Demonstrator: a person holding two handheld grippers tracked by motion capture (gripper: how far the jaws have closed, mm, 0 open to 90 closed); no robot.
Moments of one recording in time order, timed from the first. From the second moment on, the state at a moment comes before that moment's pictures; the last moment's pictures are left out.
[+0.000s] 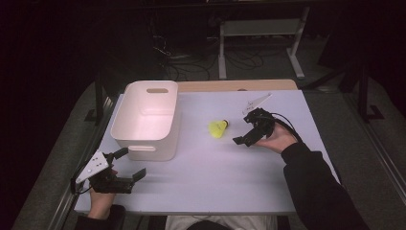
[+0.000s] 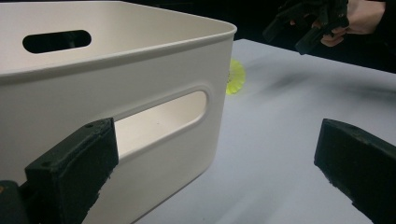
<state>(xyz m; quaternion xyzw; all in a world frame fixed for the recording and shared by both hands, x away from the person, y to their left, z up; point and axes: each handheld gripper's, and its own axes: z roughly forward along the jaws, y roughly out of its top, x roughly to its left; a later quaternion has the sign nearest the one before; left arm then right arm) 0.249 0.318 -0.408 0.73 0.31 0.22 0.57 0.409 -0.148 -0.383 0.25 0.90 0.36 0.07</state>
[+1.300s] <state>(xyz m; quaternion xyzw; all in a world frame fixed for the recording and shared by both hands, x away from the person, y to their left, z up) 0.249 0.318 -0.408 0.73 0.30 0.22 0.57 0.428 -0.139 -0.405 0.24 0.91 0.35 0.04</state>
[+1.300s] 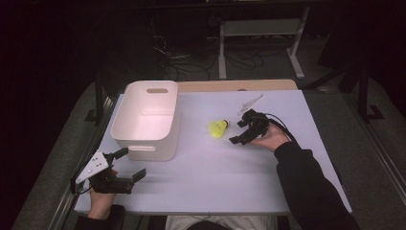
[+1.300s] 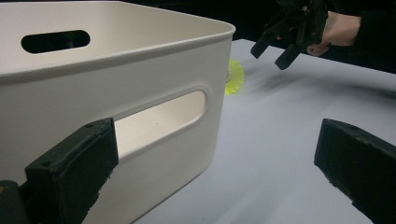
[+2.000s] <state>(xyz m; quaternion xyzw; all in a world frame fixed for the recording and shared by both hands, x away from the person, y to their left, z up) 0.249 0.318 -0.408 0.73 0.30 0.22 0.57 0.434 -0.119 -0.407 0.19 0.93 0.32 0.03</state>
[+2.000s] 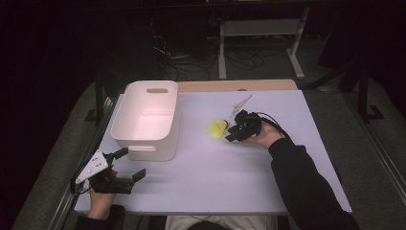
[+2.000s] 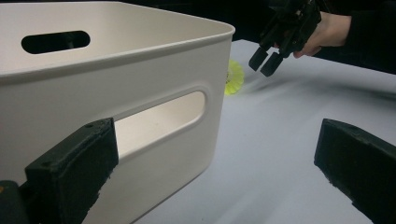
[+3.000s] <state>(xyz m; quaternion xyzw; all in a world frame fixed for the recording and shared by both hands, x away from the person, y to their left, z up) 0.248 0.319 -0.408 0.73 0.30 0.22 0.57 0.457 -0.102 -0.421 0.22 0.94 0.28 0.01</state>
